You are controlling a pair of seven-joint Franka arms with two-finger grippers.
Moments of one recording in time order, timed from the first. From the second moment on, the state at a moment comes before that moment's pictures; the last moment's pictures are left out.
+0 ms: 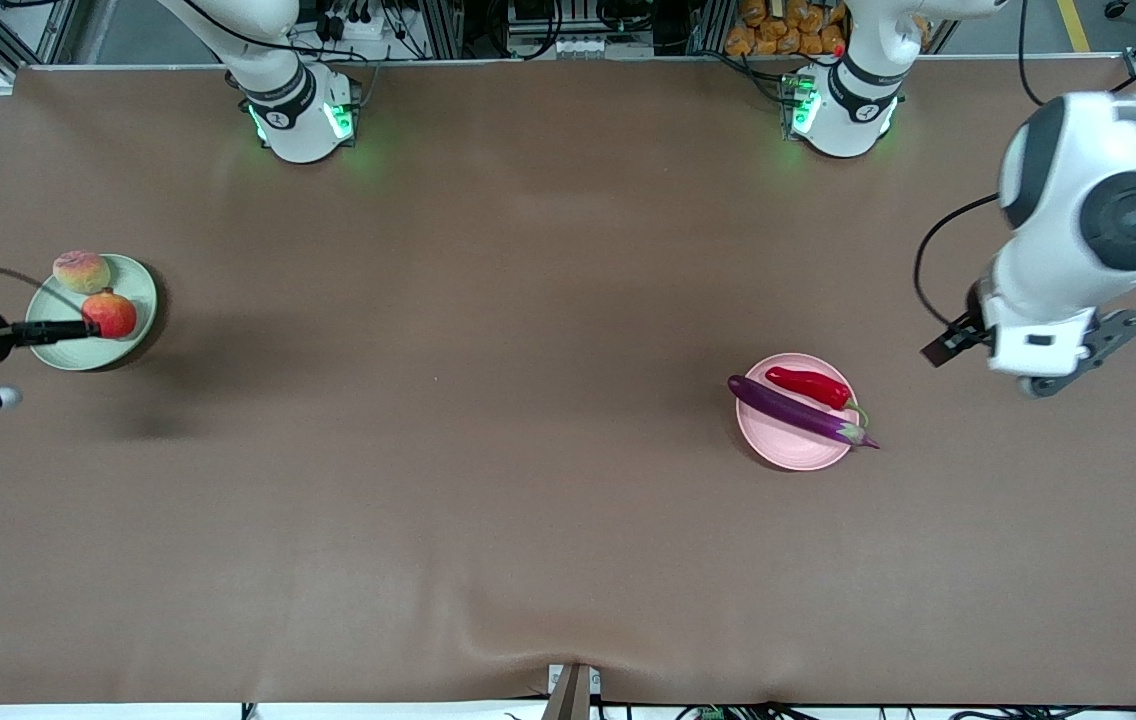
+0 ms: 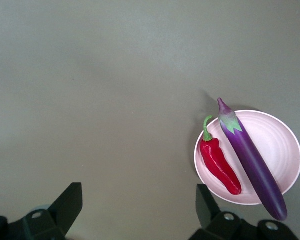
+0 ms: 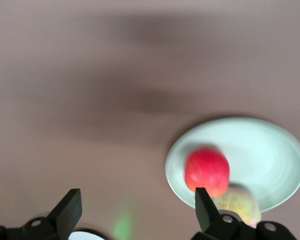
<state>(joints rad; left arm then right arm) -0.19 0.12 0.03 -1.77 0.18 1.73 -0.80 -0.31 0.44 0.02 -1.55 -0.02 1.59 -0.43</state>
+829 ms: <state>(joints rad) -0.15 -0.10 0.03 -1.76 0.05 1.54 -0.19 -0.01 0.38 0.03 -1.17 -0.03 1.51 -0.36</state>
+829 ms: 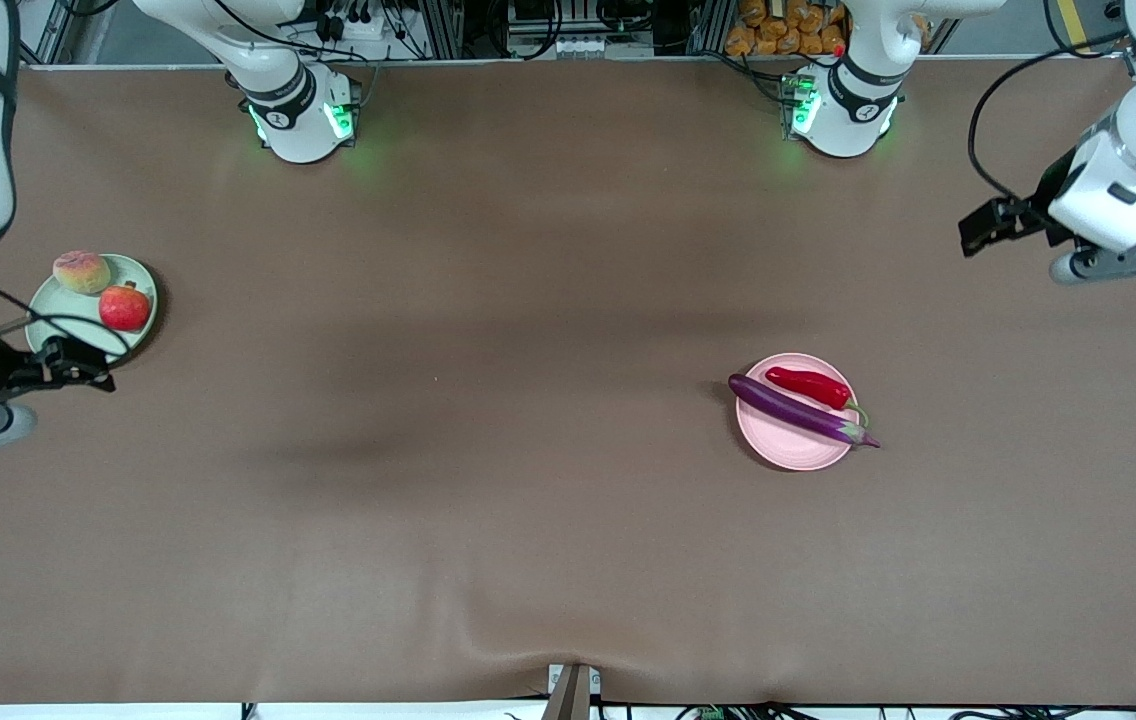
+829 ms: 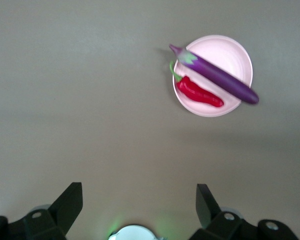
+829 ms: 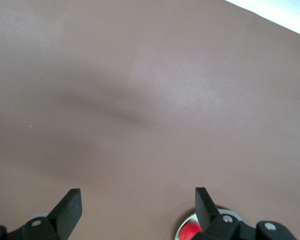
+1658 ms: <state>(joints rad) -0.13 -0.10 -0.03 -1.60 0.05 1.36 -0.08 -0.01 -0.10 0.00 -1.63 -0.01 1.52 -0.26</state>
